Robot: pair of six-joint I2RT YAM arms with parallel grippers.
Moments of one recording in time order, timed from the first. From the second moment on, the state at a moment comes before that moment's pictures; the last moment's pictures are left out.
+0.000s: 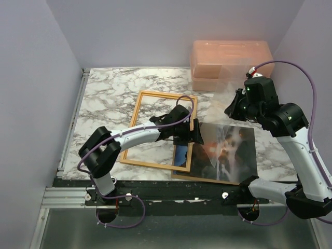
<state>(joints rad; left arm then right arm) -0.89 1.76 1.20 -0.29 0.27 -0.92 0.52 1.15 1.61 -1.16 0.22 0.56</state>
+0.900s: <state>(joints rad) -0.39 1.13 0.69 -0.24 0.21 -0.70 0.52 1.15 1.49 -1.10 0.17 0.55</state>
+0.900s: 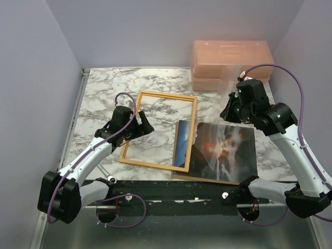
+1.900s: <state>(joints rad) -0.66 1.42 0.84 -0.40 0.12 -0.60 0.52 1.15 1.58 -1.12 0.20 0.55</state>
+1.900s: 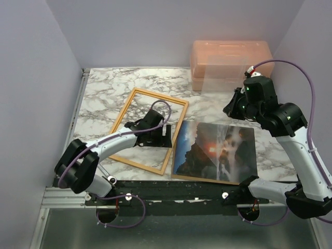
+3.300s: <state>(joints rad) -0.96 1.84 1.25 -0.31 0.24 -1.01 0.52 1.04 1.69 -1.19 0.40 0.55</state>
